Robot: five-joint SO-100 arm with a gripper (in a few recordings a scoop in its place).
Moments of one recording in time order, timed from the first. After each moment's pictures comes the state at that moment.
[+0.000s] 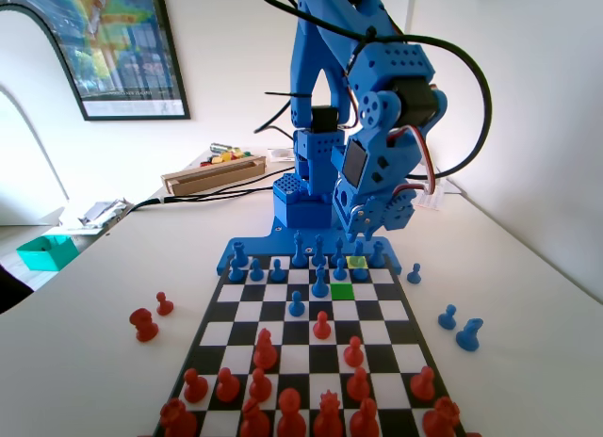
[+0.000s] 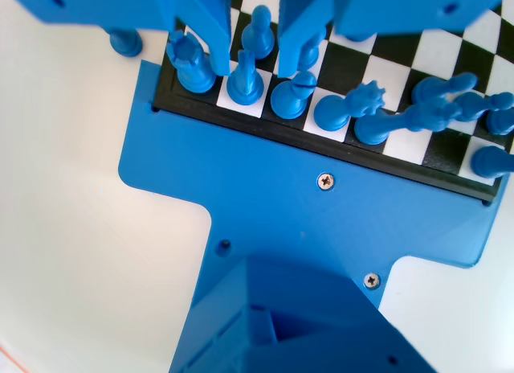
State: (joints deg) arm -23.8 90.4 130.6 62.8 -80.3
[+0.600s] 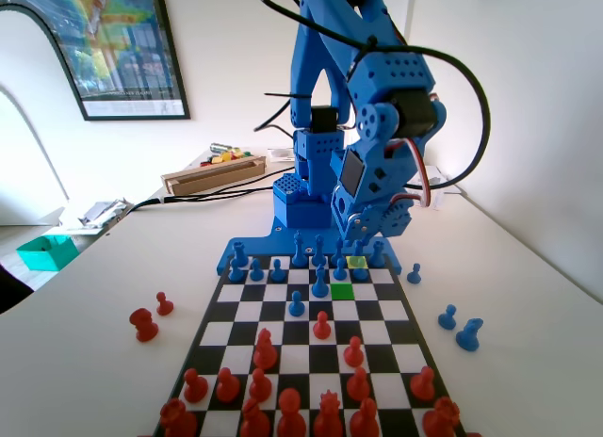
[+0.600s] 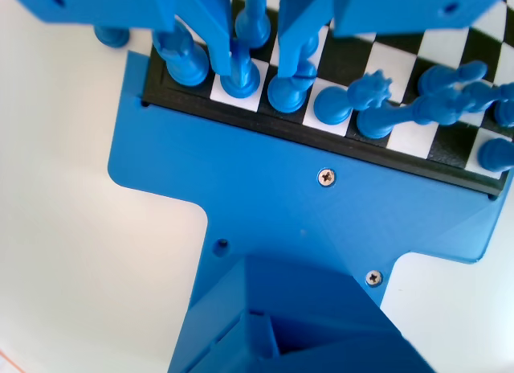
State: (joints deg) arm -23.0 86.3 129.3 62.1 -80.2
